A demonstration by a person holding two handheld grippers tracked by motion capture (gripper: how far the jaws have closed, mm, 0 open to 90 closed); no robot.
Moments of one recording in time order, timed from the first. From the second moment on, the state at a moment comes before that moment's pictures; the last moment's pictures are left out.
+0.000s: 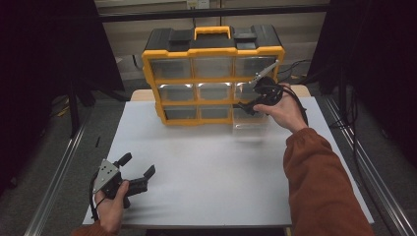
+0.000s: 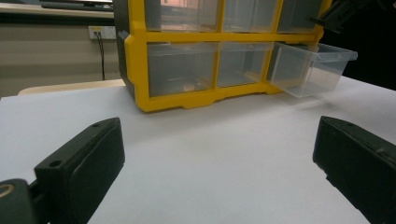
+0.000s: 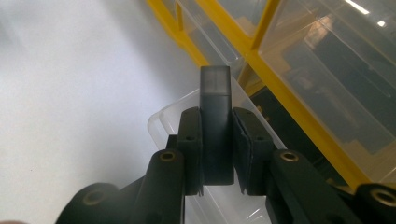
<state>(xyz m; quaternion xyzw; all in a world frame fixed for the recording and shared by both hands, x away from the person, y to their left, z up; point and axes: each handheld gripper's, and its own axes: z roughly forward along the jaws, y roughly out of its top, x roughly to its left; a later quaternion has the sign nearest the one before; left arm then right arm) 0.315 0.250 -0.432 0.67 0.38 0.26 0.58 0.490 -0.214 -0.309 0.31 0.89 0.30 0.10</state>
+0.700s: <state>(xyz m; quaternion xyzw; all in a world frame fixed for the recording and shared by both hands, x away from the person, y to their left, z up) 0.315 0.250 -0.432 0.67 0.38 0.27 0.58 0.497 -0.218 -0.321 0.32 0.90 0.28 0.10</state>
